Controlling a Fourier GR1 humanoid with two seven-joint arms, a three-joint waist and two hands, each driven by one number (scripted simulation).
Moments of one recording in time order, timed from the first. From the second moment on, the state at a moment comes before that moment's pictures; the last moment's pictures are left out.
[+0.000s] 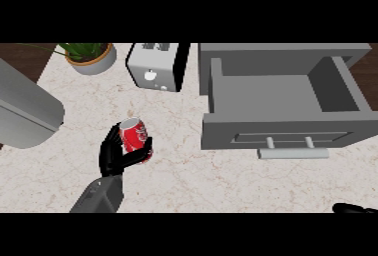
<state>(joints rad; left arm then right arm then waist) -0.35 0.07 -0.08 -0.63 0.48 0.31 -0.68 0.11 -0.08 -0.28 -2.23 -0.09 0.10 0.27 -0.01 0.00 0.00</state>
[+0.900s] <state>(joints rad) -0.63 0.10 -0.14 -0.70 0.37 0.15 -0.43 0.06 -0.10 -0.32 -2.22 -0.08 0.08 0.29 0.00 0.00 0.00</state>
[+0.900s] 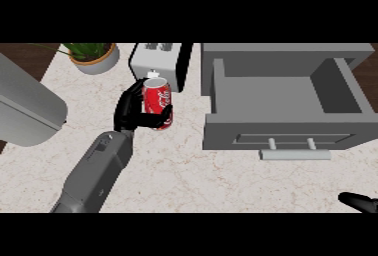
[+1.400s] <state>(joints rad) -0.79 0.08 -0.17 -0.93 0.33 0.26 -0.10 0.09 -0.11 -0.34 -2.28 -0.11 0.09 0.33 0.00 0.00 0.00</state>
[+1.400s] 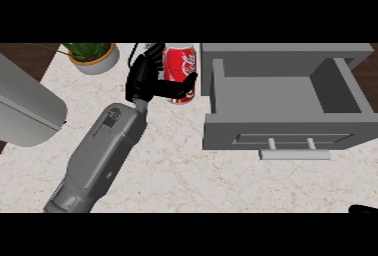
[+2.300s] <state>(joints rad) -1.27 0.01 -0.15 -0.81 0.26 0.41 0.21 0.06 -0.11 -0.34 -2.26 -0.10 0.08 0.33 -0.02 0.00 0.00</state>
